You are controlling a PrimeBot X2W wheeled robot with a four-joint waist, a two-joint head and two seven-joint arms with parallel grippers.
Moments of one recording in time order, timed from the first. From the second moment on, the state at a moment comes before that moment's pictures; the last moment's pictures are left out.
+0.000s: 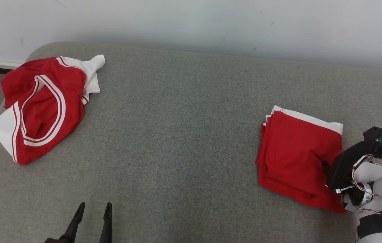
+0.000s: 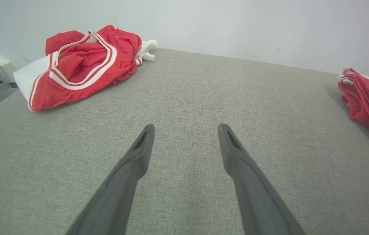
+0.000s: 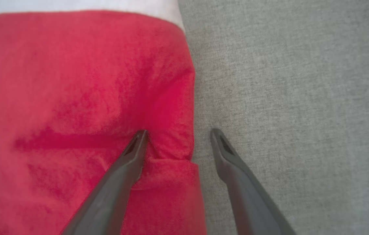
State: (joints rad) left arm 0.06 0.16 -0.12 0.12 -0.28 -0.09 -0.21; right arm -0.53 -0.06 -0.42 0.60 0.00 0.13 0.71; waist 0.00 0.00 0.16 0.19
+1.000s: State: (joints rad) left arm -0.01 0.22 -0.09 -0.09 -0.28 -0.06 -0.22; right arm -0.56 -0.41 -0.13 0.59 -0.16 0.13 0.42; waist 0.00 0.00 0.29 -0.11
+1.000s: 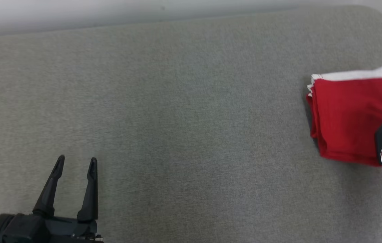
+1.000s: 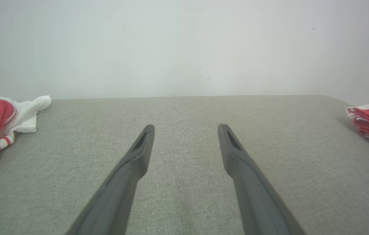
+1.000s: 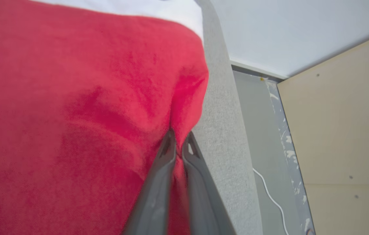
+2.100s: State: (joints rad) left arm -0.06 0.27 -0.18 -0.19 -0.29 -0.09 -0.16; right arm -0.72 -0.38 -0.19 0.64 -0.39 0.13 -0.15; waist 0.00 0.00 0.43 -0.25
